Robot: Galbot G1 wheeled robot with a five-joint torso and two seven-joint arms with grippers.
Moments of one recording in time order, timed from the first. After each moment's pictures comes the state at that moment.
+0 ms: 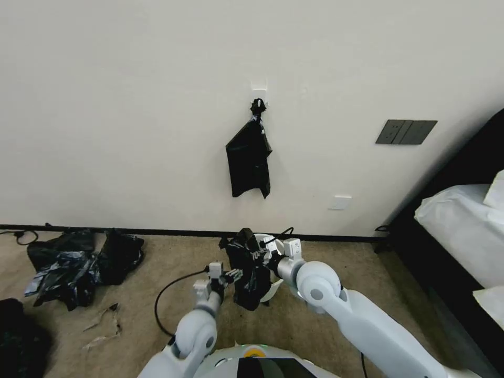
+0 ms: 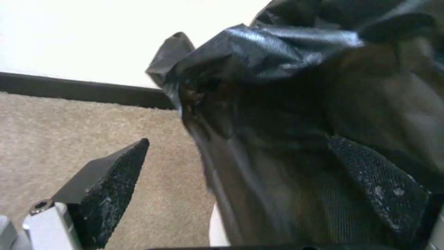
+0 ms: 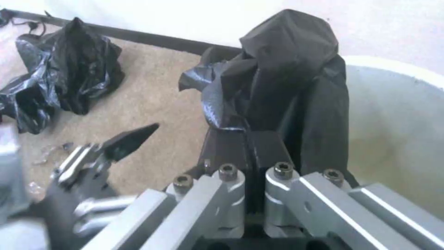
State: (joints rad) left arm 1.40 -1.21 -0.09 -2.05 -0.57 0.31 -0.44; right arm -0.92 0.95 -0.14 2.19 1.18 -0.69 0.58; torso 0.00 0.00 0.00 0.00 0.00
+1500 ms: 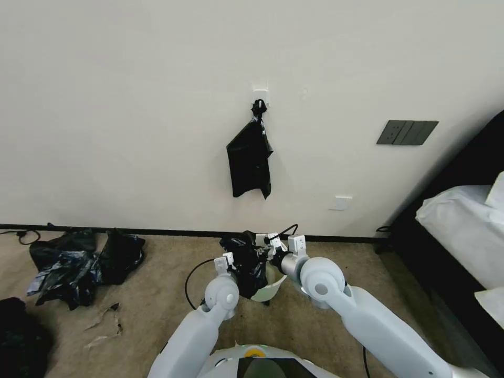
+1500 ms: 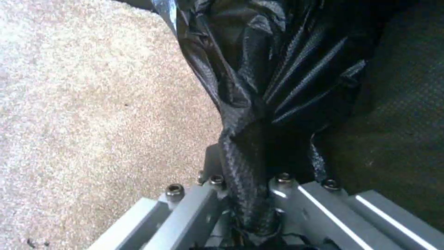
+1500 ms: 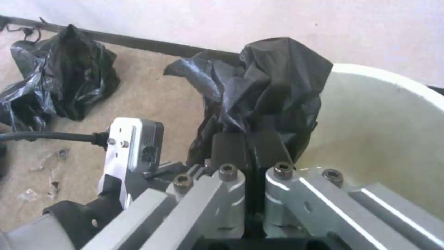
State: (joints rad) left arm 1.15 -1.34 0.00 -1.87 -0.92 0.58 -0.85; right arm -0.91 0.93 -0.11 2.19 1.23 -0.69 0.59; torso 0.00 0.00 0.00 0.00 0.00
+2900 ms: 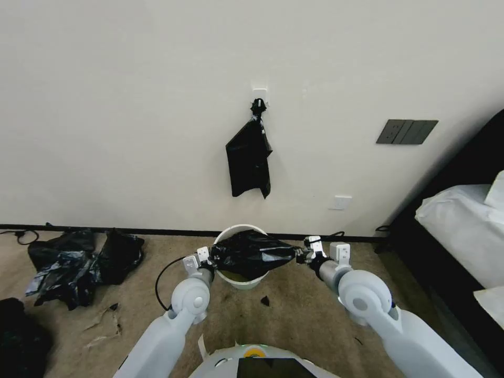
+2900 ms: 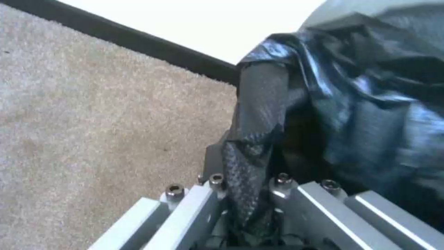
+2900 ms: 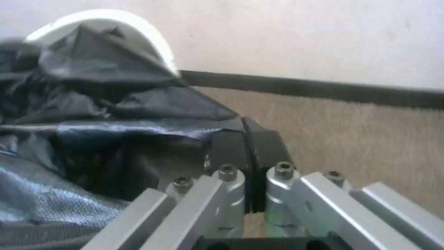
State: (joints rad) left arm 1.25 -1.17 -0.16 -2.05 -1.00 0.45 -0.76; right arm -1.26 0.83 0.25 2.30 1.06 -0.66 0.55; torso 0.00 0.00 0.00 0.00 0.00
